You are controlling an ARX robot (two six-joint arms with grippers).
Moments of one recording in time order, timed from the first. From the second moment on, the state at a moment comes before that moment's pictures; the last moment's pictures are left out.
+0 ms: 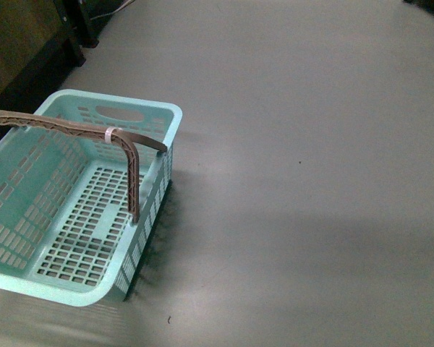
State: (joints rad) left arm 0.00 0.01 0.02 0.00 0.00 -0.01; right arm 0.00 0.00 0.02 0.00 0.00 0.00
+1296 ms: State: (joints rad) left arm 0.15 1.66 0.50 0.51 0.10 -1.07; right arm 0.00 0.00 0.02 0.00 0.00 0.00
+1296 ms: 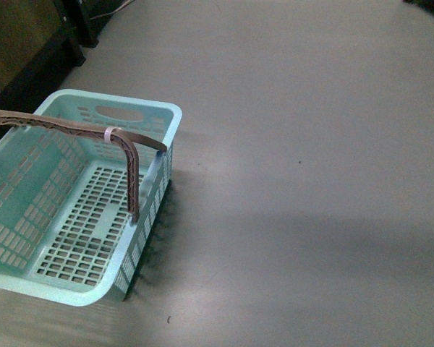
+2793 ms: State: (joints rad) left arm -0.07 2.11 0.85 0.61 -0.01 -1.48; right arm 0.00 0.00 0.02 0.00 0.00 0.00
